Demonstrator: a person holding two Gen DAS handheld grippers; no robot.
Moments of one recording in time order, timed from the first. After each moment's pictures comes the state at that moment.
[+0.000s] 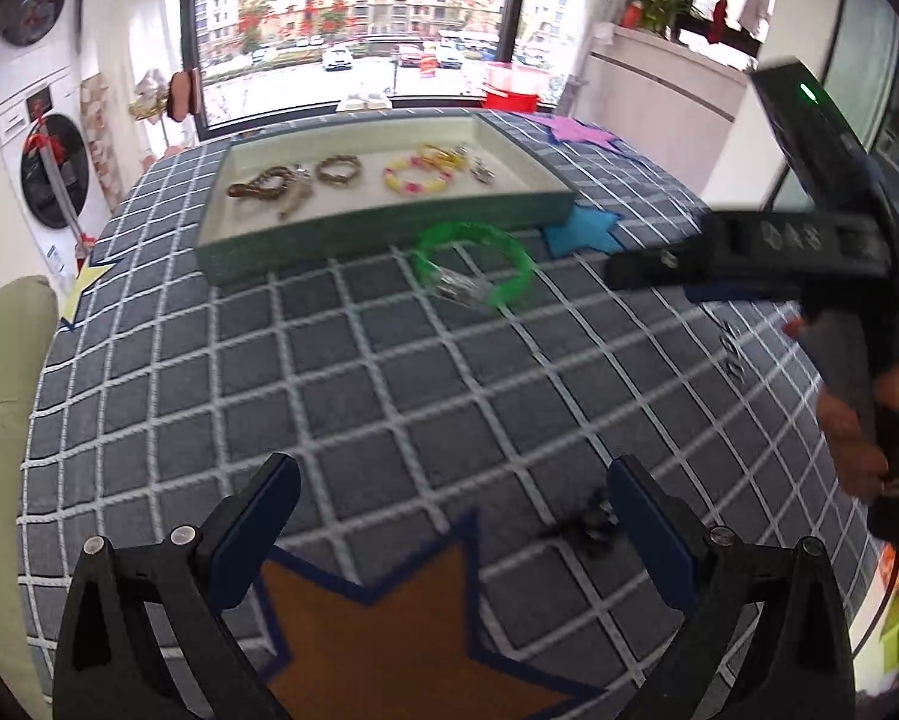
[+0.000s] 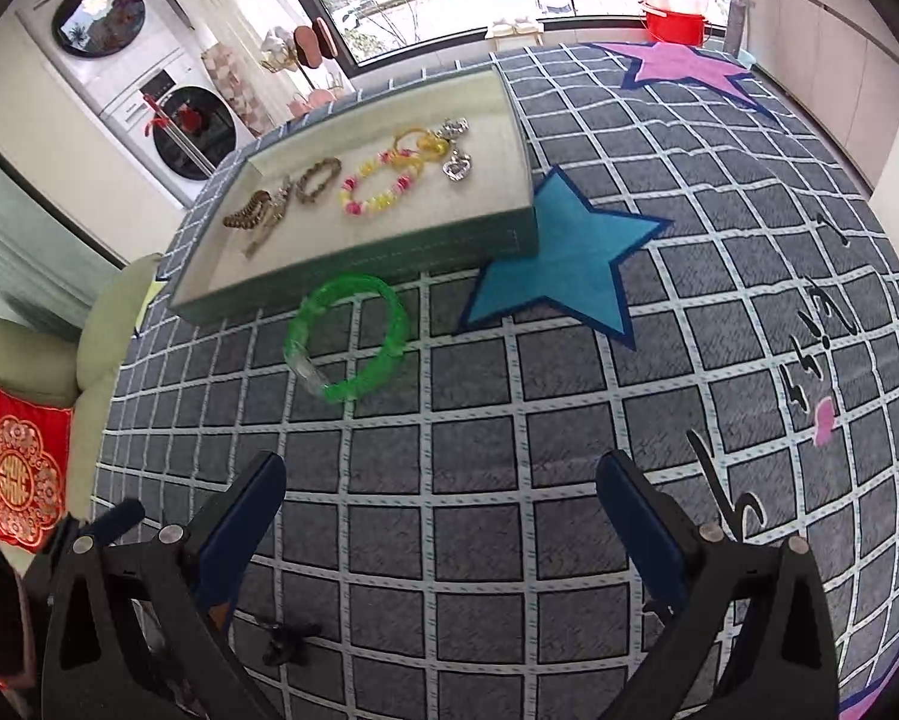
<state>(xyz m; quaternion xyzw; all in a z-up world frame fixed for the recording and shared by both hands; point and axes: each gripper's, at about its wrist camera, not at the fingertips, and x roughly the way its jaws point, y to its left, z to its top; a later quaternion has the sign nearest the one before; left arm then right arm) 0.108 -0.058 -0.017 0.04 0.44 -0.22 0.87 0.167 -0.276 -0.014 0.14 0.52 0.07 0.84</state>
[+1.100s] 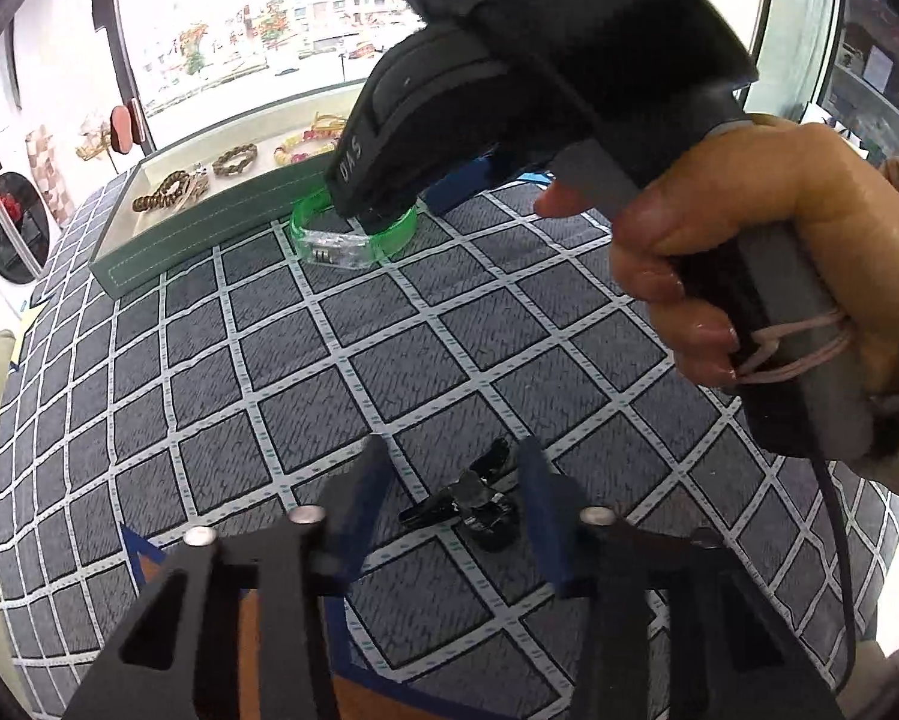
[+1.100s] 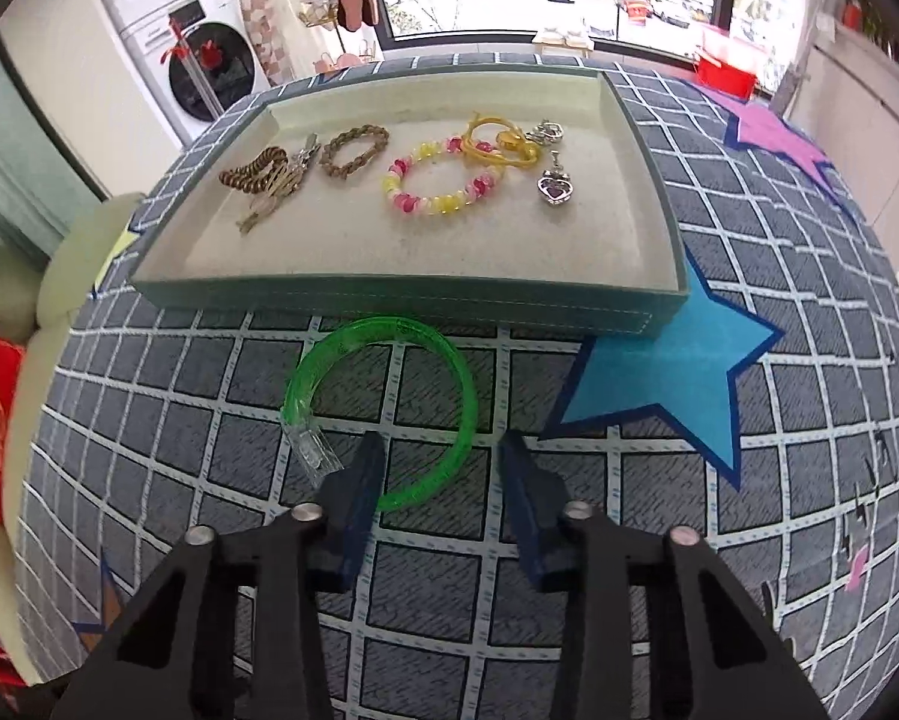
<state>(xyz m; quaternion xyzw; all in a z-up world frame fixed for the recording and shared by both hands) 0.083 -0.114 -0.042 0.11 0.44 -0.26 0.85 0.225 -0.215 -0.037 0.03 0.53 0.08 0.85</state>
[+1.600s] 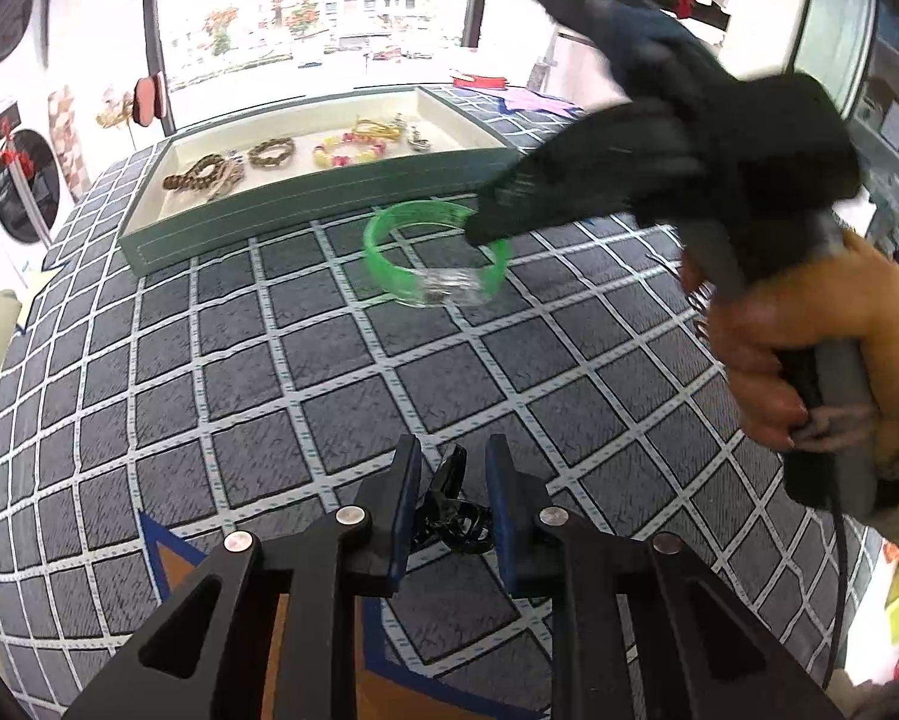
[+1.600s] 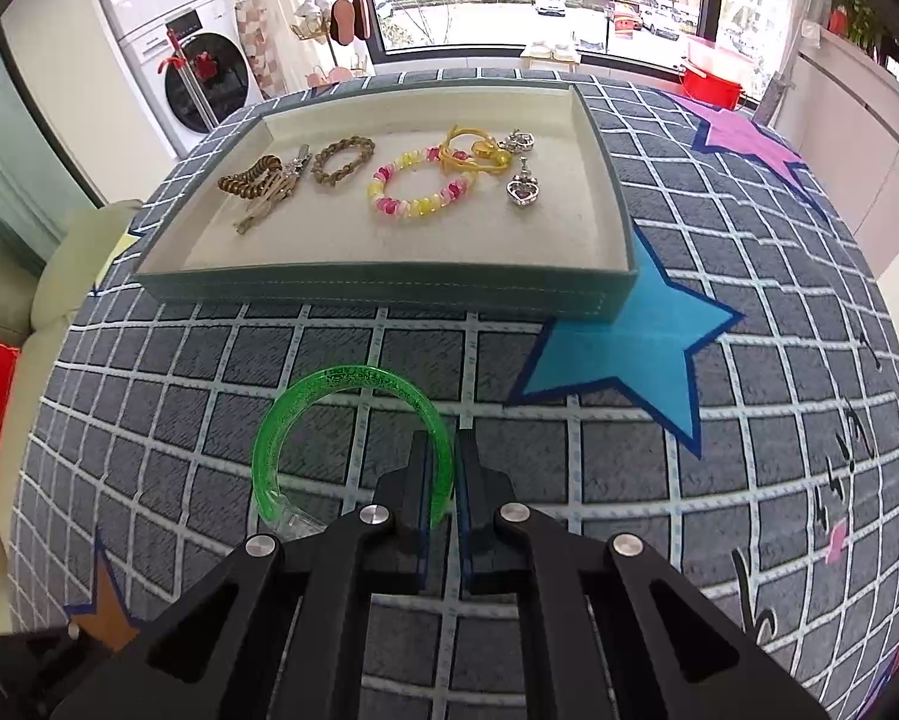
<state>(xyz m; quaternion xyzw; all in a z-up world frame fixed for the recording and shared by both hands) 0.092 -0.090 -0.033 0.05 0.45 -0.24 0.86 0.202 -0.231 -0.027 0.03 0.51 0.07 0.86</state>
